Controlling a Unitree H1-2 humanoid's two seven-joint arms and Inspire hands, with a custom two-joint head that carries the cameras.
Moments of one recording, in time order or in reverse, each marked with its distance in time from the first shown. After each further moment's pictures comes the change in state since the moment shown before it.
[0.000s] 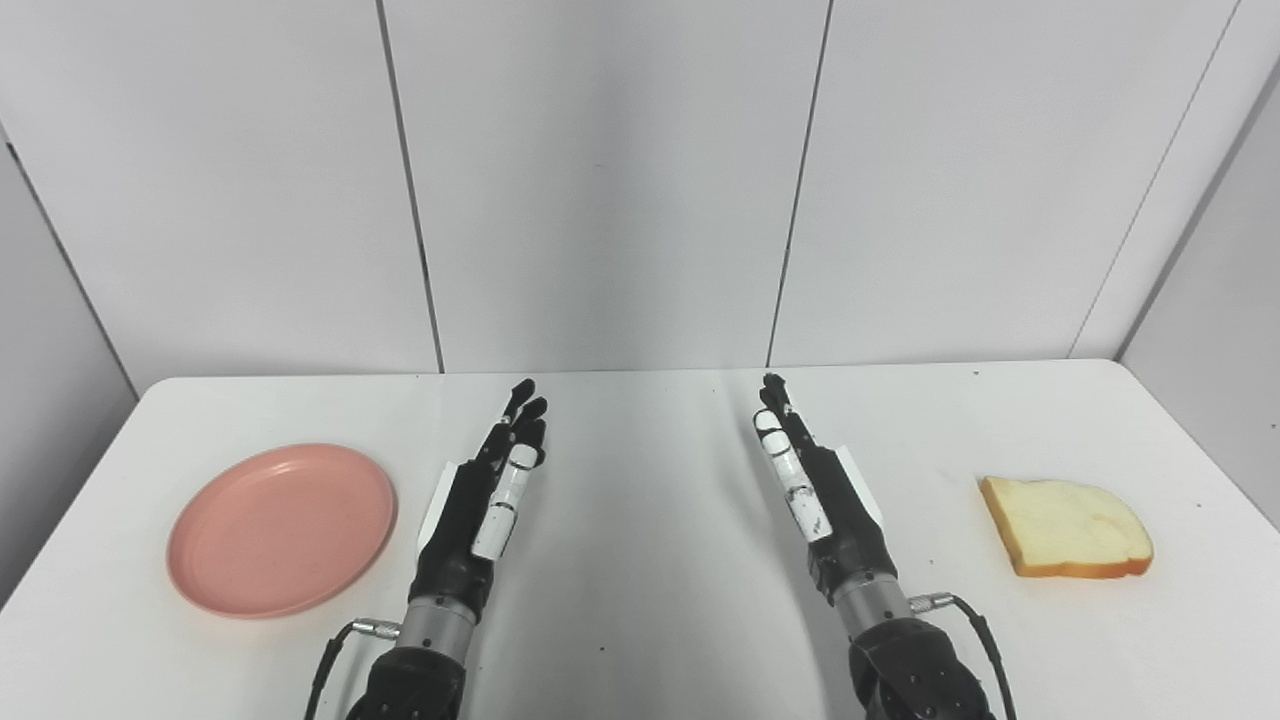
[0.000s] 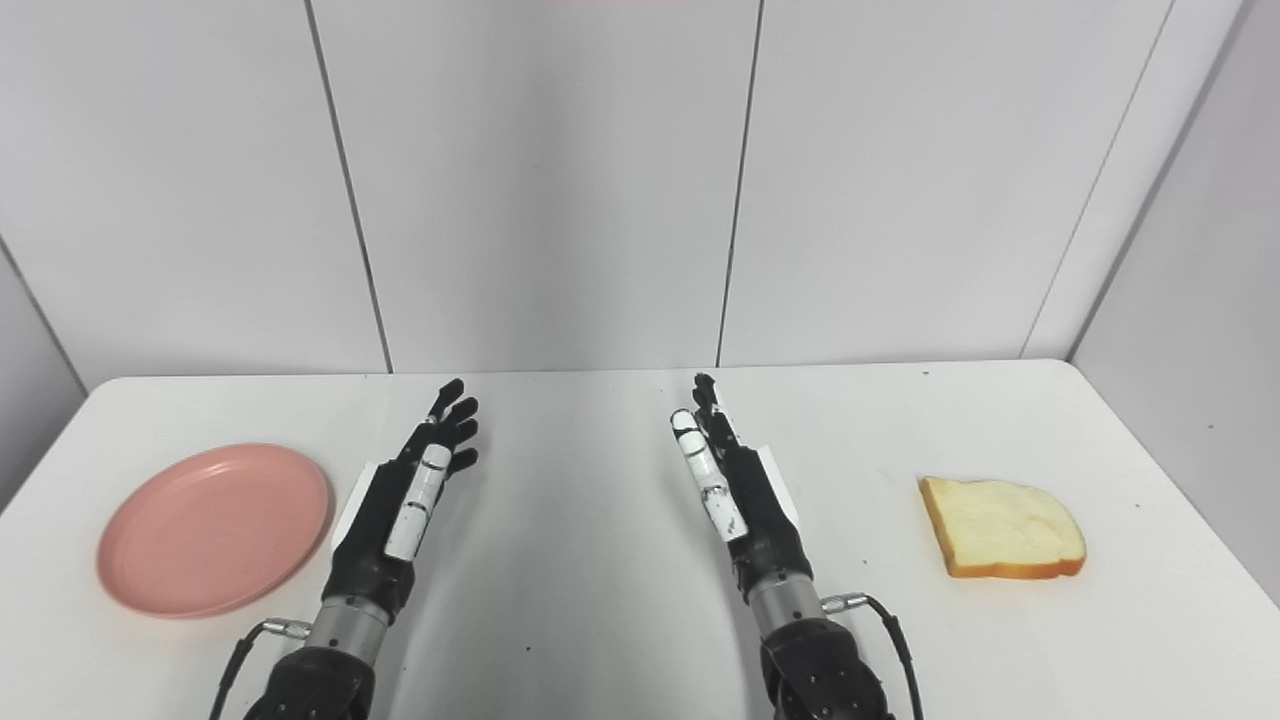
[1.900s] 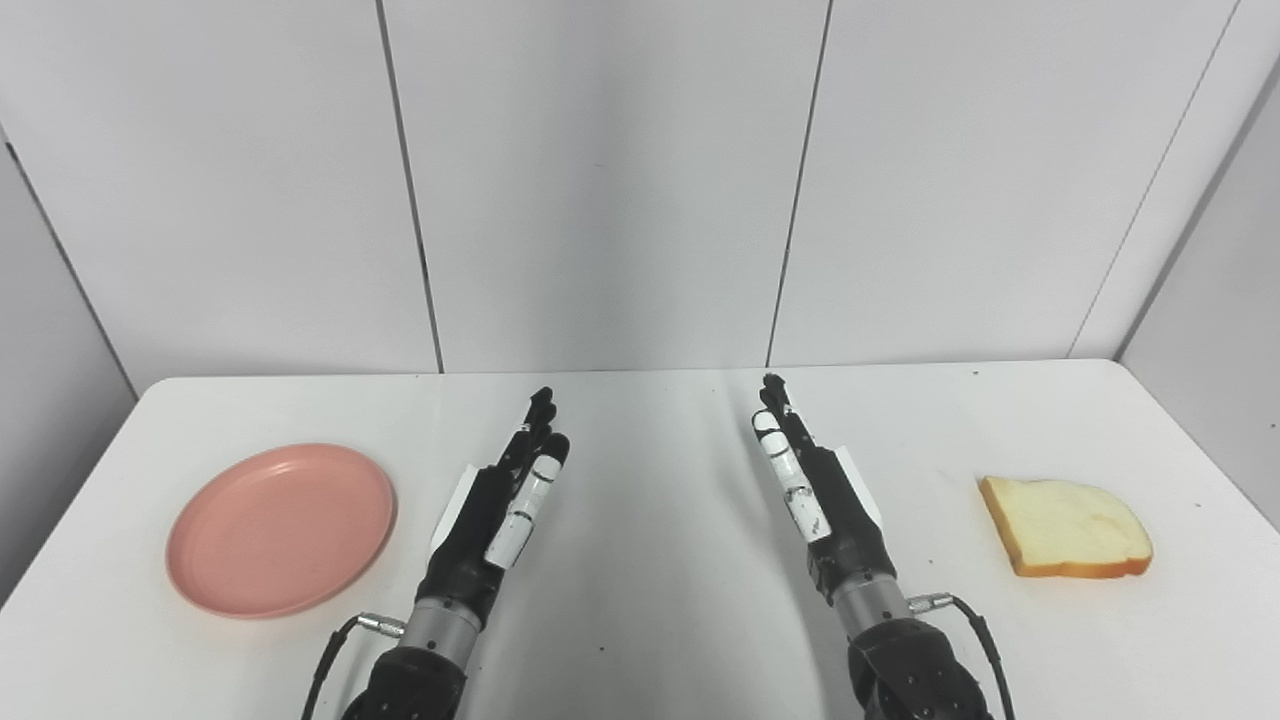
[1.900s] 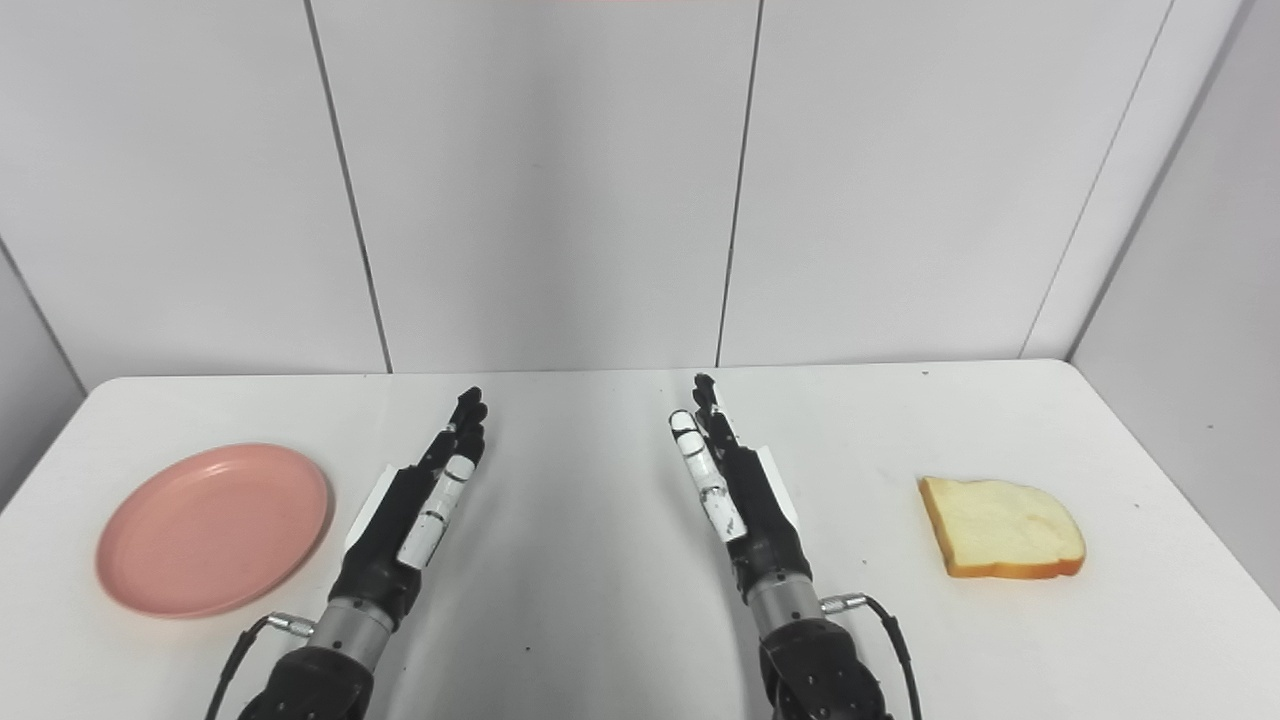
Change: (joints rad) left arm 0.000 0.039 -0.039 -0.039 0.013 0.059 -0.046; right arm 0.001 0.010 -0.005 0.000 -0.008 0.000 0.000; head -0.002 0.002
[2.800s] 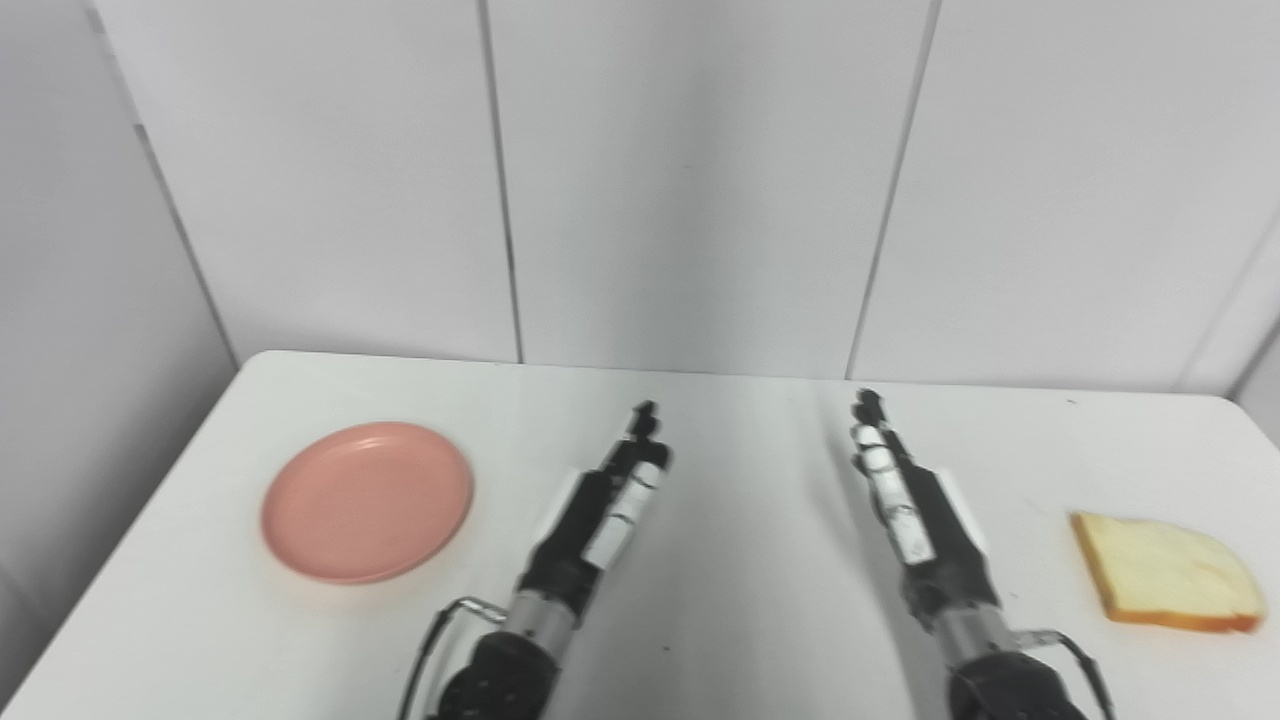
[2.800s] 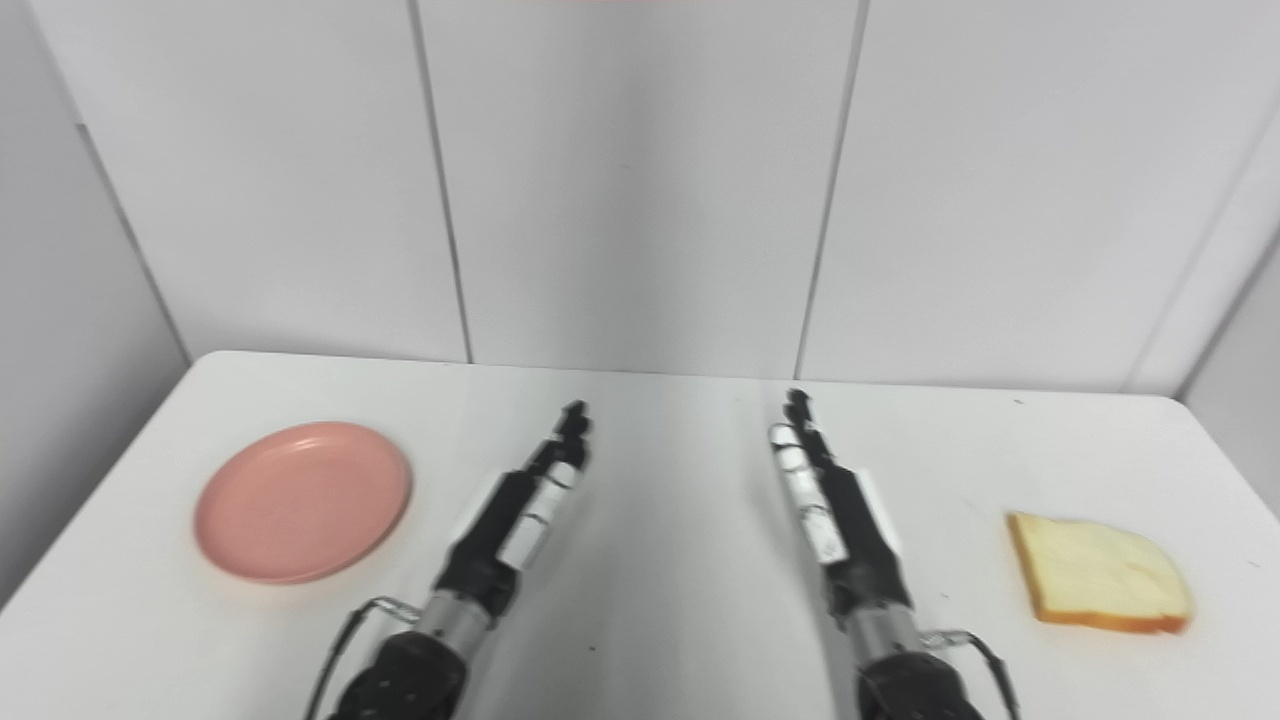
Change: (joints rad) left arm -0.009 -0.054 -0.025 0.078 -0.004 0.001 -0.018; right arm 0.008 -0.063 -0.043 0.011 0.107 -0.002 0.055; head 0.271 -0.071
